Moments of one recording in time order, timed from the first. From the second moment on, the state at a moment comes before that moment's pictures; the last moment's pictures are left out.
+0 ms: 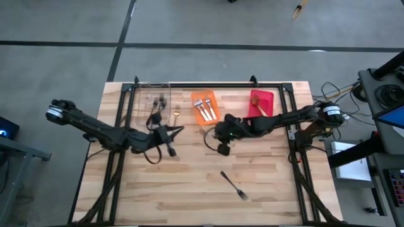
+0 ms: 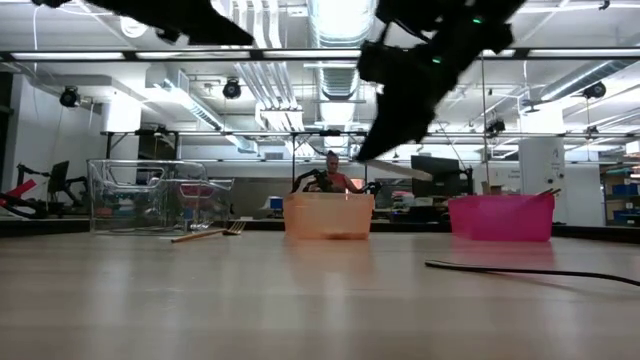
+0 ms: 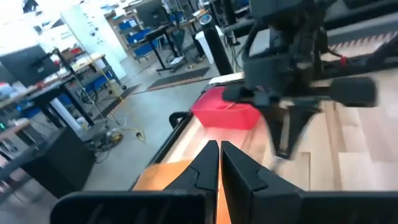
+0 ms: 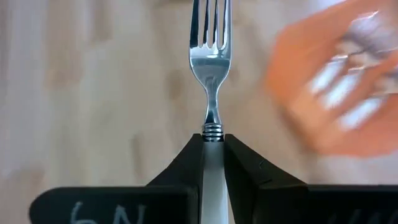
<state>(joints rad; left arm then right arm) -0.34 1.12 0.61 0.33 -0.83 0.22 0.01 1.59 1.00 -0.23 0.13 0.20</state>
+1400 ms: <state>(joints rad) -0.34 0.98 0.50 0.42 -0.83 0.15 -0.31 2.04 1.53 -0.41 0.29 0.70</state>
